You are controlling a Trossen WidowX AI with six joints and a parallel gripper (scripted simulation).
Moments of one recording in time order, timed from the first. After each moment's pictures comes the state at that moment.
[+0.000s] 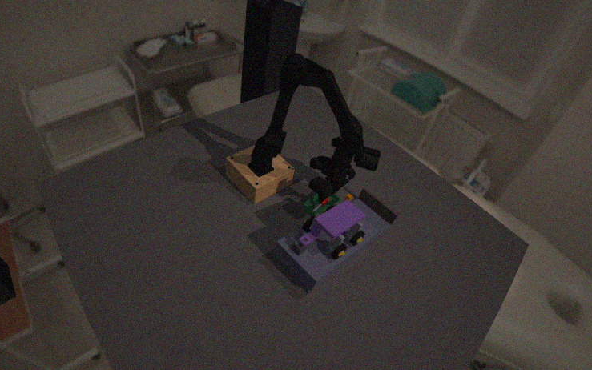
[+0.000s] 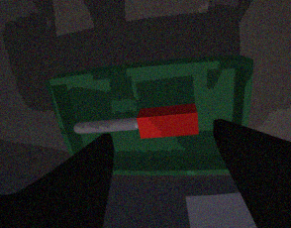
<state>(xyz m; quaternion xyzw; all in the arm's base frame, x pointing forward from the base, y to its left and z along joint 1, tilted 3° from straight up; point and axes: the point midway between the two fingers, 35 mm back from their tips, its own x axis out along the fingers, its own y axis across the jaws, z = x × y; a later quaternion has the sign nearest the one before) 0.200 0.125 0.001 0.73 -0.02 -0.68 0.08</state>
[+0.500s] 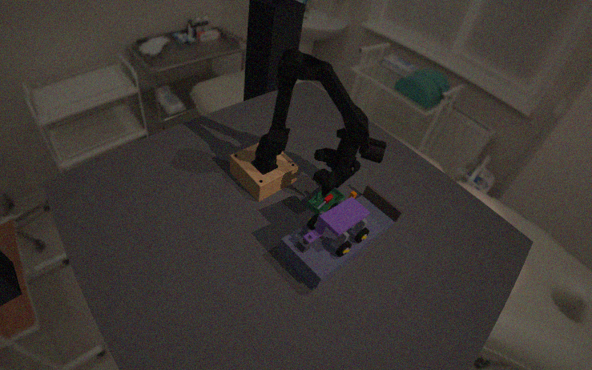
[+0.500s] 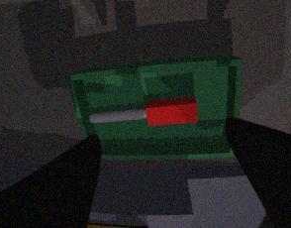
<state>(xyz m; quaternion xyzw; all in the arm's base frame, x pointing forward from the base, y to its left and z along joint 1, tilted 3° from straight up) 0.196 0.122 0.021 0.73 -0.02 -0.68 0.08</state>
